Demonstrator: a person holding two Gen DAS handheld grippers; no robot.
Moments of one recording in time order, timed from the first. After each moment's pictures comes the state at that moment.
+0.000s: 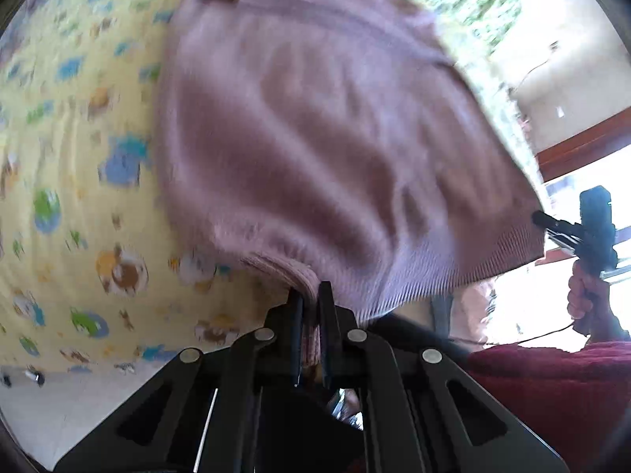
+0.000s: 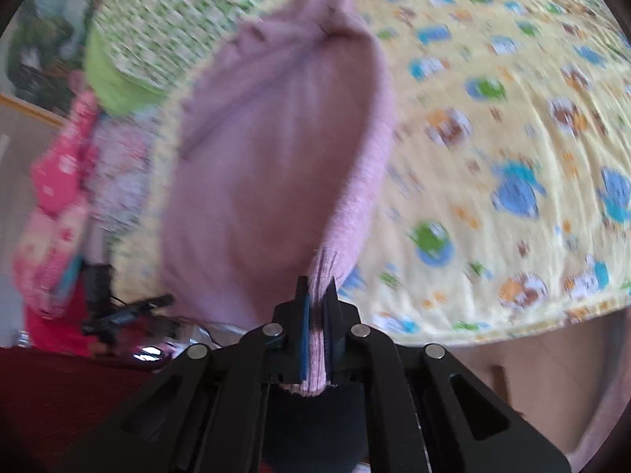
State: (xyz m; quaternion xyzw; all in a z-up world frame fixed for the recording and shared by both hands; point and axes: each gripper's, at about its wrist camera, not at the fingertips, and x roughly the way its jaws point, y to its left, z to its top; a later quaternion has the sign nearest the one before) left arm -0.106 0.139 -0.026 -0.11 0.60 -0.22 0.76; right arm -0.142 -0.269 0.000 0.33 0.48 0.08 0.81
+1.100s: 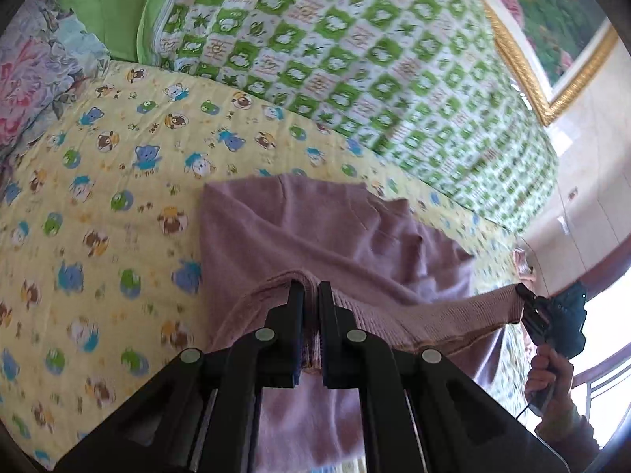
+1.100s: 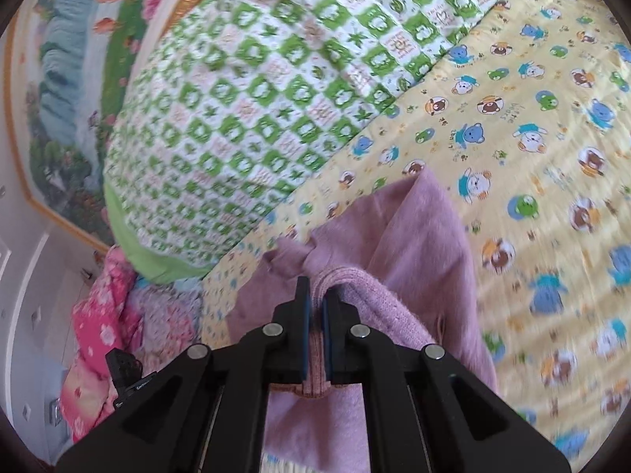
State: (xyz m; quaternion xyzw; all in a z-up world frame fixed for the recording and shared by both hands) left arm 0.211 0.179 0.070 -0.21 0.45 -0.13 0.86; right arm 0.165 -0.353 0.035 0.41 0.33 0.07 0.85
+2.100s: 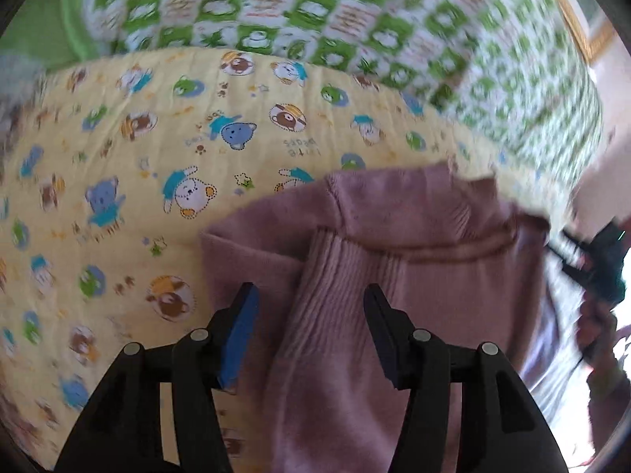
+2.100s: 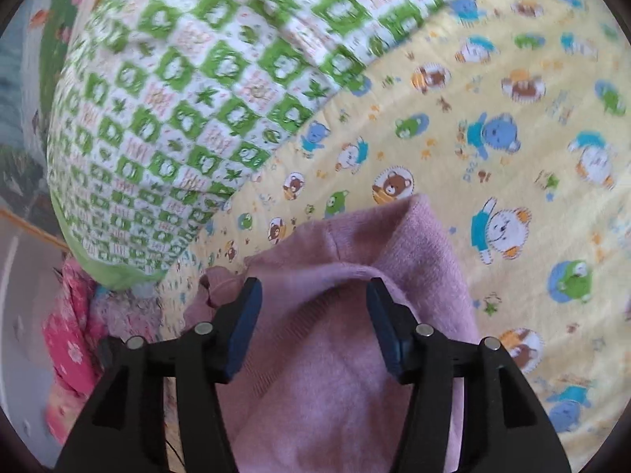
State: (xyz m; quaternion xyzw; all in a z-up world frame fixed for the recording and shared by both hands) left arm 0.321 0.160 0.000 -0.07 0.54 -0.13 0.83; right arm 0.244 -0.370 0.000 0.36 0.40 0.04 0.84
